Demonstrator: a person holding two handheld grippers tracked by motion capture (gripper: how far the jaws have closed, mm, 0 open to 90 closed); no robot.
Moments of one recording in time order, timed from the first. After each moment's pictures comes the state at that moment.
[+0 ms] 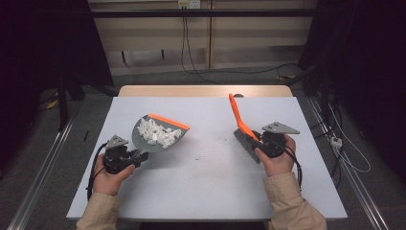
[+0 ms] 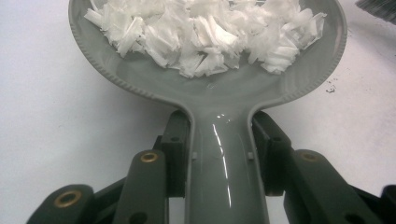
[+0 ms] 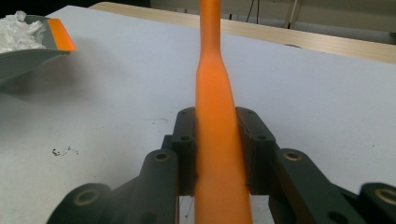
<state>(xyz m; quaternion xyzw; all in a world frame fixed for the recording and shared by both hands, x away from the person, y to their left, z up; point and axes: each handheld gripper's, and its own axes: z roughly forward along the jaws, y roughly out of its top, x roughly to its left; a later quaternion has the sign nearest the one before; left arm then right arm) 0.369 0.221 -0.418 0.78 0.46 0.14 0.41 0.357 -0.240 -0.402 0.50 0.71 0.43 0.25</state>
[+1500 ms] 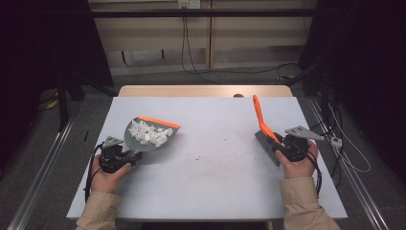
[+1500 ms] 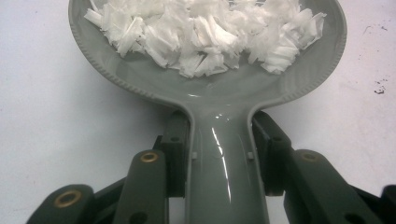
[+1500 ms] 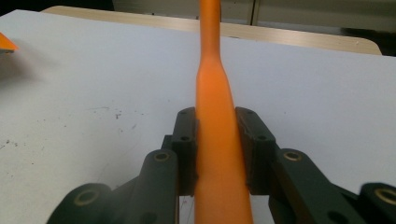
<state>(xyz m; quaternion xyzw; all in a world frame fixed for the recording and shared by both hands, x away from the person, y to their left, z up) 0.374 0.234 -0.428 0.76 0.50 0.14 0.38 0.340 -0.293 -0.407 0.54 0.67 0.41 0.29</state>
